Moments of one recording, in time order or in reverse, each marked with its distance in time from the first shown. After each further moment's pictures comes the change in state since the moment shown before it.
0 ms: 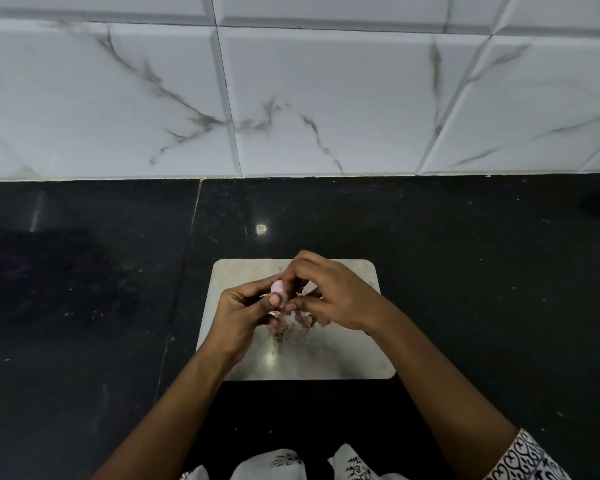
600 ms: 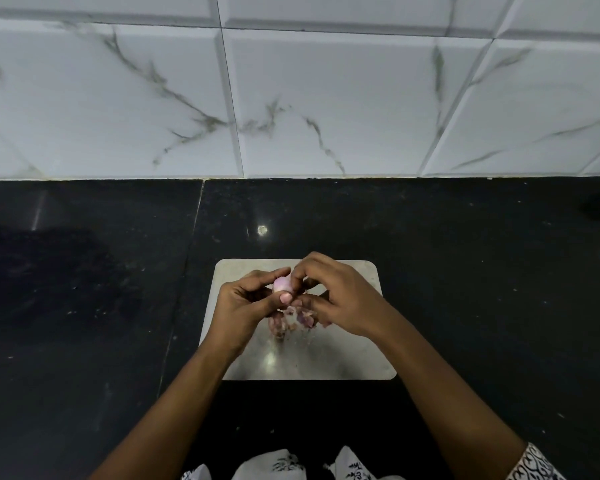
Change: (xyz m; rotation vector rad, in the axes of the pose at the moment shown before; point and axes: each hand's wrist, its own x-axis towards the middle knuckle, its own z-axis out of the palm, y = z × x) left_hand 0.004 0.004 0.001 0.088 0.041 0.105; right_hand -0.008 -0.005 0.001 -0.001 0.089 0.049
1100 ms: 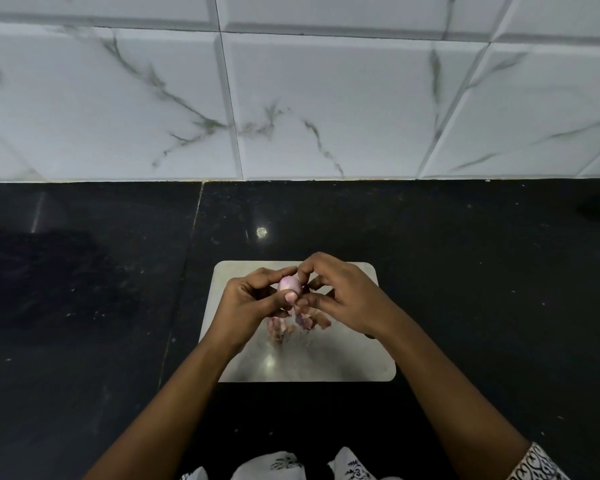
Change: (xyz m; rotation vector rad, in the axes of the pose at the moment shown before) left_hand 0.004 0.010 0.005 0.071 -0.086 -0.038; right_hand -0.002 0.006 -0.006 0.000 0.003 0.045
